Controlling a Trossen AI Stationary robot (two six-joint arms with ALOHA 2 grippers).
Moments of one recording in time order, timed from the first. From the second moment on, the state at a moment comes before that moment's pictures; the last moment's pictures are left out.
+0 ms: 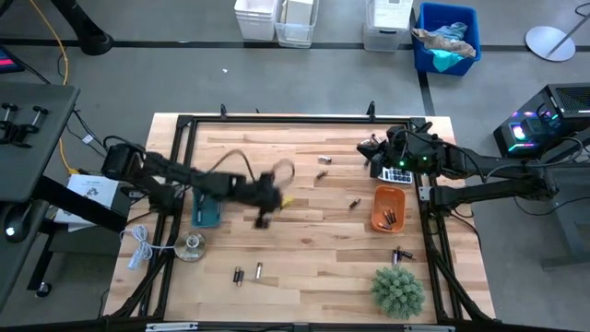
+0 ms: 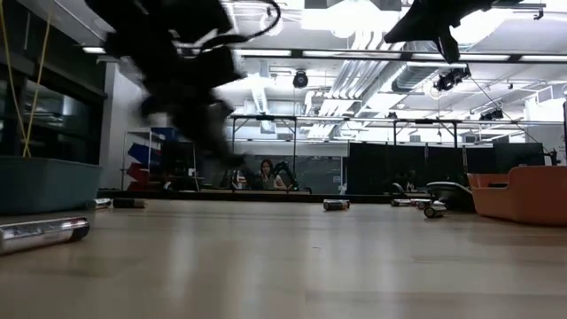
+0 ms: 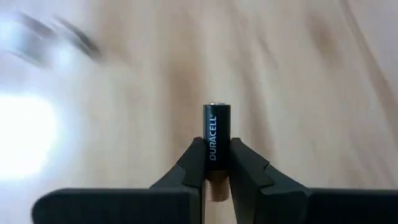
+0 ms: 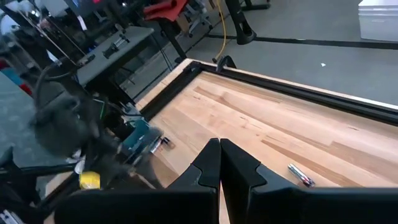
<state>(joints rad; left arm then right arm) -0.06 1.57 0.81 -0.08 -0.13 0.14 -0.12 0.82 0.82 -0.32 0.32 0.63</state>
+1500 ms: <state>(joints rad) 0.06 1.62 1.15 -0.18 0.04 -0.33 0.00 0.93 0.82 -0.13 0.10 0.72</state>
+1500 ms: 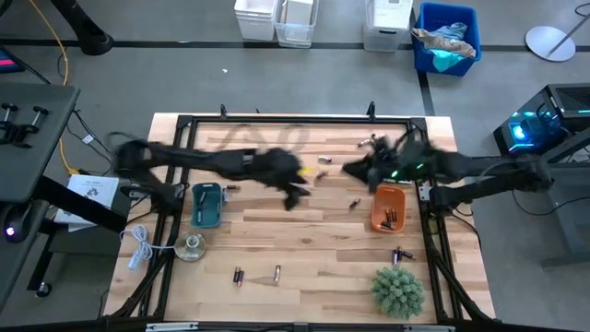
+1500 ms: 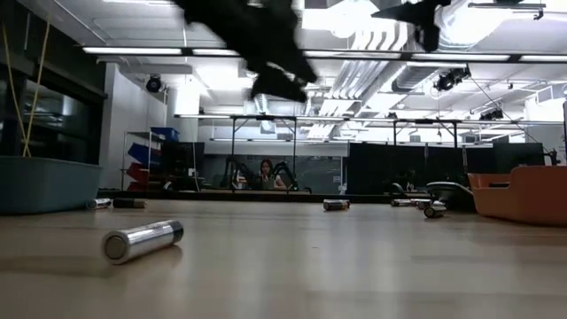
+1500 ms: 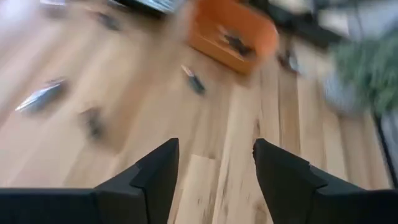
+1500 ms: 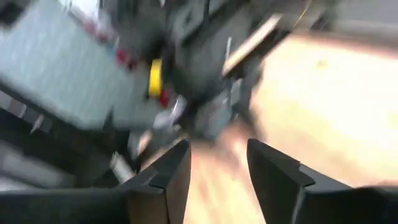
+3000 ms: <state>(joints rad) -0.03 0.71 0.62 -0.16 -0.24 -0.41 0.41 2.53 2.28 -1.12 -0.07 1.77</state>
